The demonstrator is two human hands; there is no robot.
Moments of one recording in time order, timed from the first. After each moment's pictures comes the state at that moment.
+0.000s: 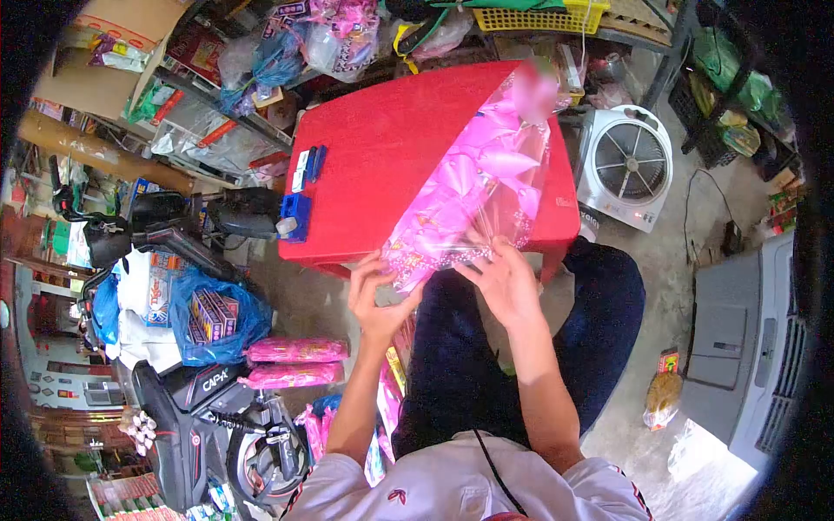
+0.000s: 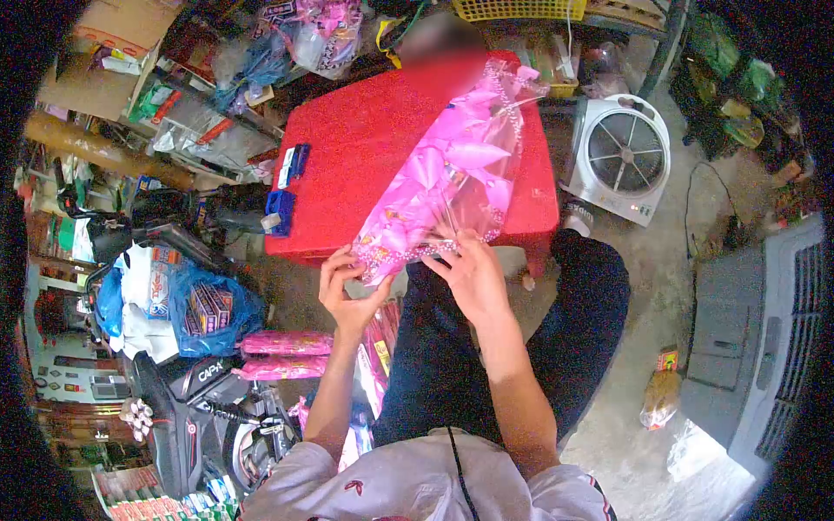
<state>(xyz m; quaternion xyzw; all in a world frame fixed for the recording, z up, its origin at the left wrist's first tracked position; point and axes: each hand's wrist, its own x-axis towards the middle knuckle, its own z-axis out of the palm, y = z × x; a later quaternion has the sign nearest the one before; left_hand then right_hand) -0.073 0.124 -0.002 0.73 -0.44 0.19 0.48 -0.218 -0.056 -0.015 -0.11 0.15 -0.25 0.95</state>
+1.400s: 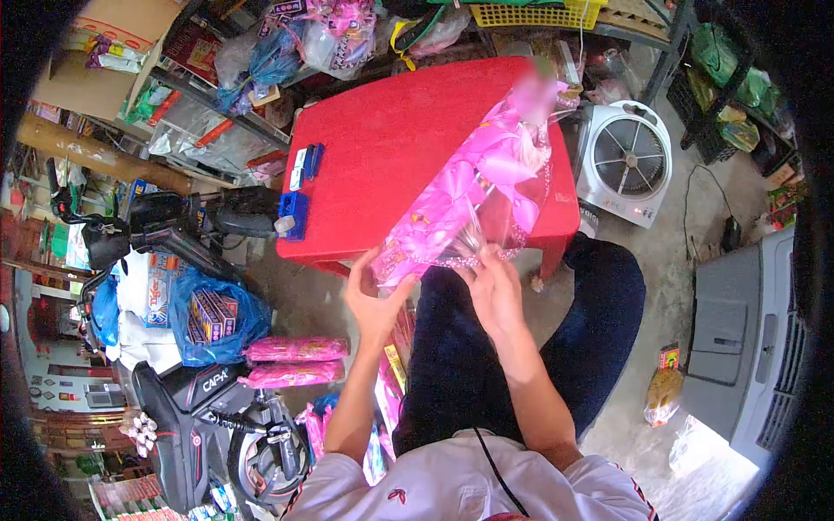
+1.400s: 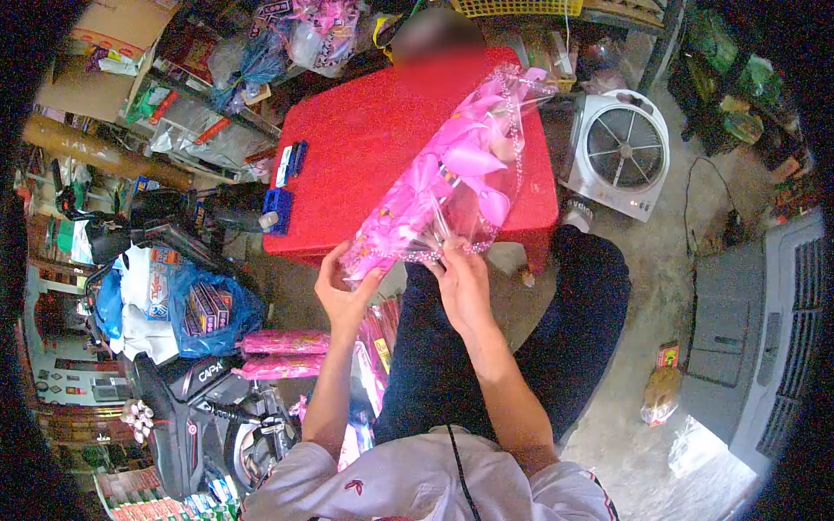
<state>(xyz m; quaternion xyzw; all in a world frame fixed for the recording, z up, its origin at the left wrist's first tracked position) -0.082 0.125 0.007 0.73 -0.25 -0.06 0.63 -0.212 -0.023 -0.026 -0.14 0.13 -0.33 0.92</state>
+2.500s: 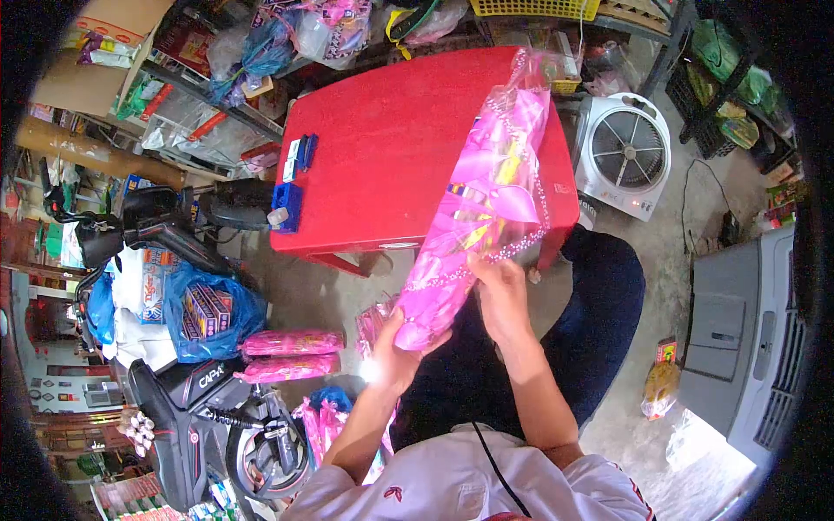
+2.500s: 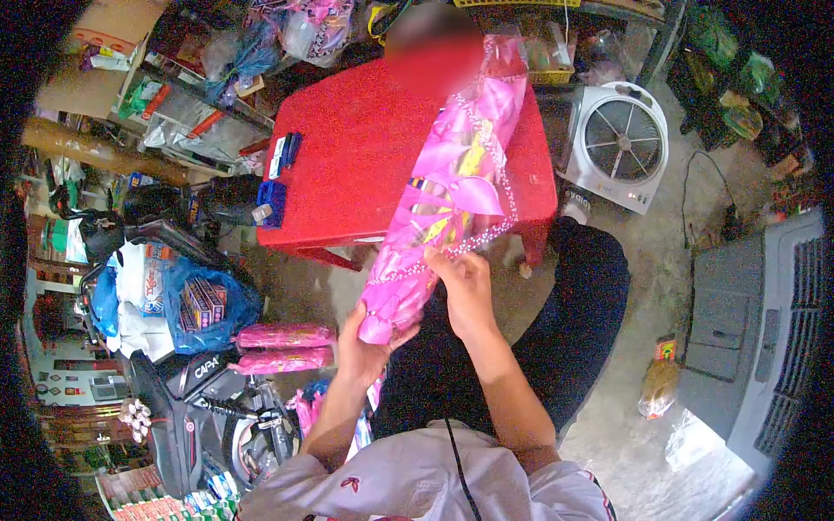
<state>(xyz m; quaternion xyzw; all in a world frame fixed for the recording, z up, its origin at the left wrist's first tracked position) -0.161 0.160 0.033 0.49 0.03 -0.48 0.72 -0.230 -0.017 -0.001 -0.30 0.28 -0.31 0.86</state>
